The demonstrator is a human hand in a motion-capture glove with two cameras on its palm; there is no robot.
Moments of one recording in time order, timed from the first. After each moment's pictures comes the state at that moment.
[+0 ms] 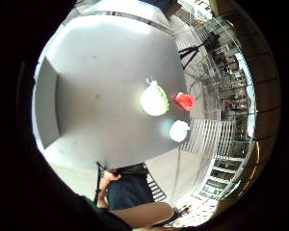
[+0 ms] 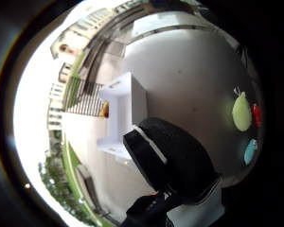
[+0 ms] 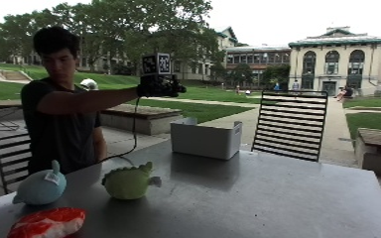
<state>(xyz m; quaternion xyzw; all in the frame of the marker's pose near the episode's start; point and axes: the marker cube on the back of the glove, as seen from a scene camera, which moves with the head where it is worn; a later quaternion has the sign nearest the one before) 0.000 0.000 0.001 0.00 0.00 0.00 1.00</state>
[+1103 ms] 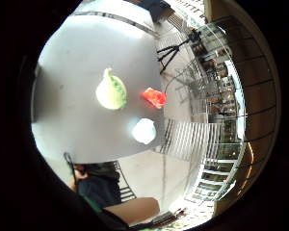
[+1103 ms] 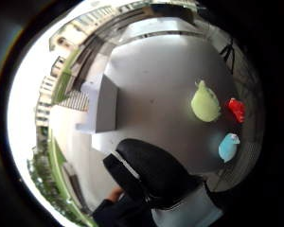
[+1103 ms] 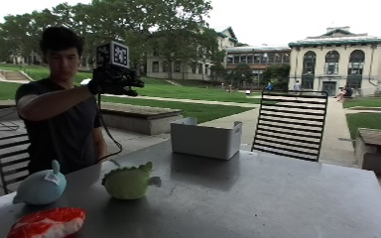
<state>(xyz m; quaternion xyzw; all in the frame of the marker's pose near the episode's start) 0.163 0.071 -0.033 0.03 0.09 -0.01 1.00</state>
